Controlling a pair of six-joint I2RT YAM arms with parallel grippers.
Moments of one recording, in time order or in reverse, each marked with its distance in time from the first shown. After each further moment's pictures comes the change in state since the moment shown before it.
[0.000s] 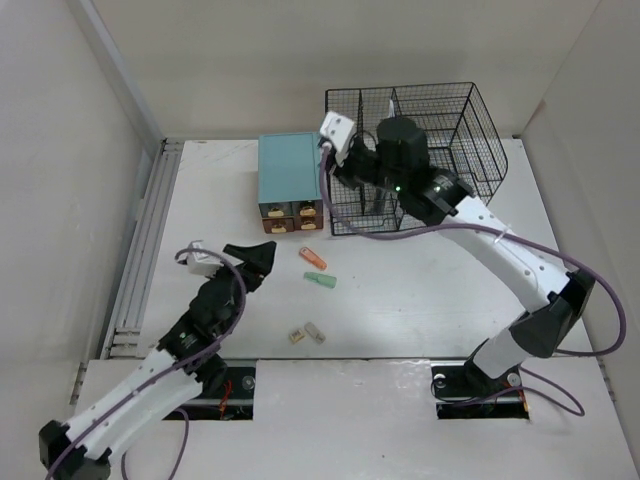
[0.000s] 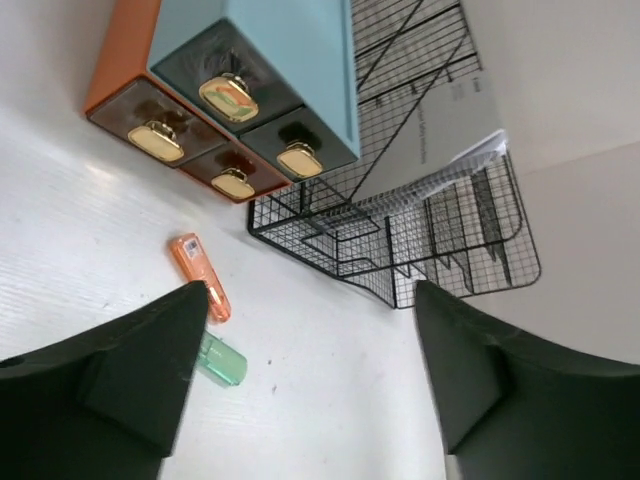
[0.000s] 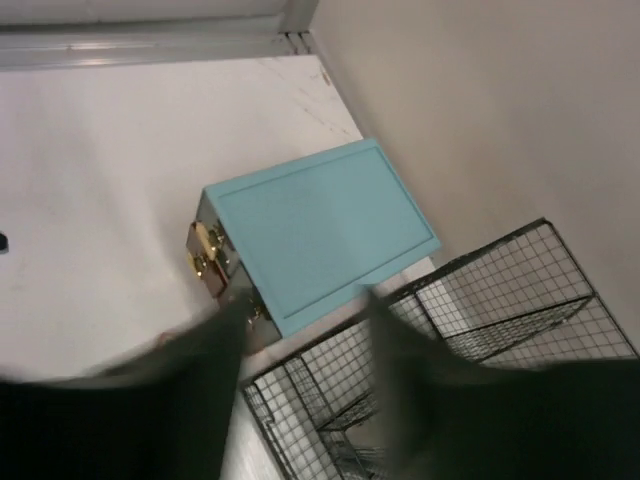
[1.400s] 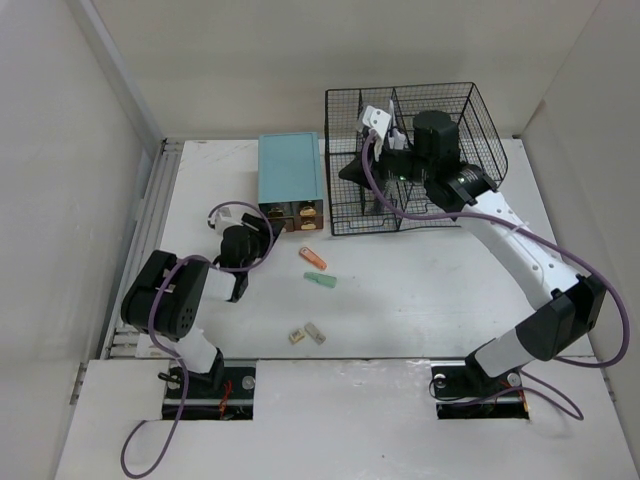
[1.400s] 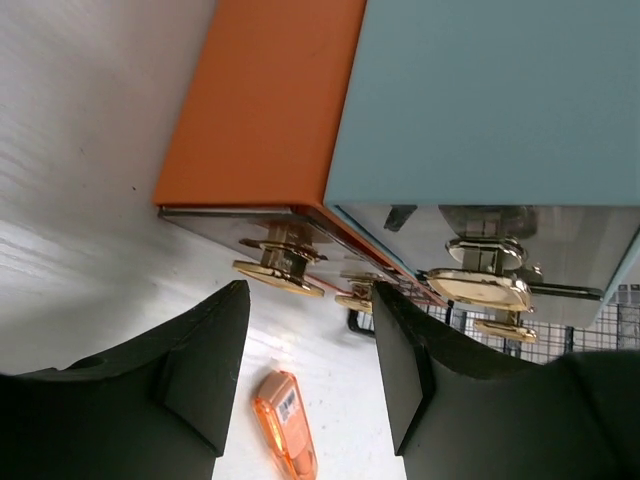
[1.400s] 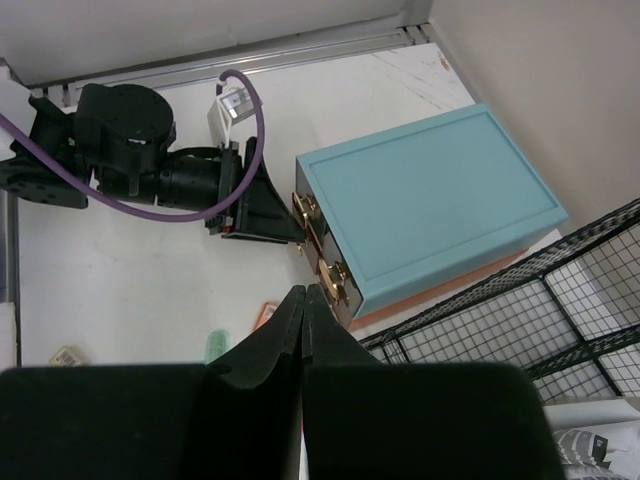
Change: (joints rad) left arm 0.457 1.298 0.116 0.955 0.534 -0.081; right arm -0.255 -0.052 -0.114 0.012 -0.504 0.226
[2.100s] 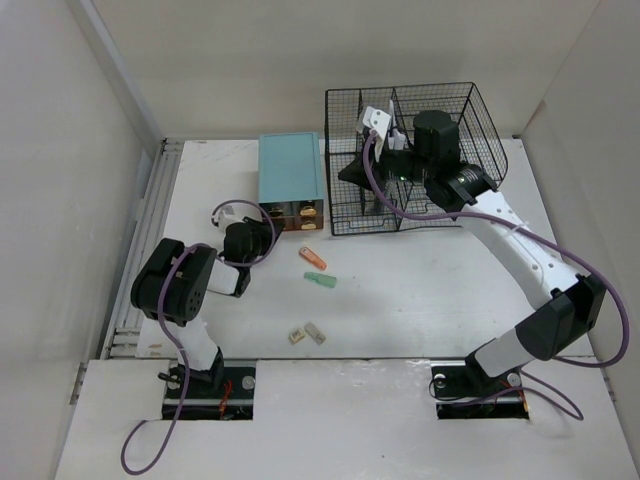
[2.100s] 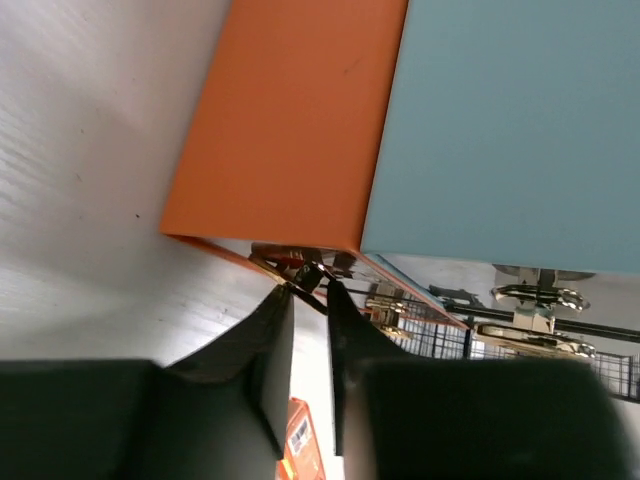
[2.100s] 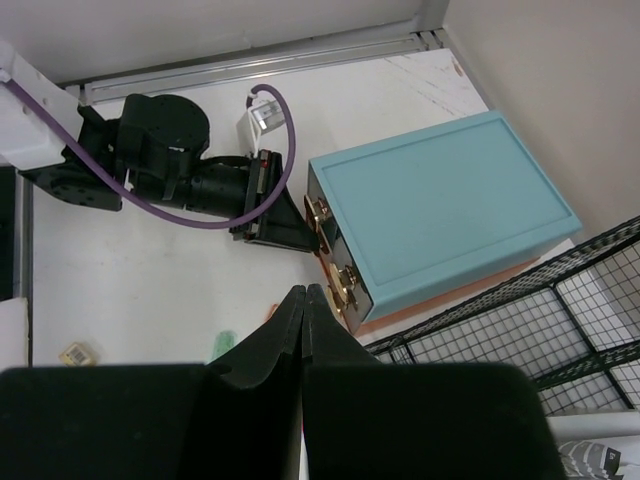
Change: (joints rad) left arm 0.013 0.113 0.052 0.043 0.019 0.005; right arm -0.006 0.002 0.000 0.000 -0.038 0.000
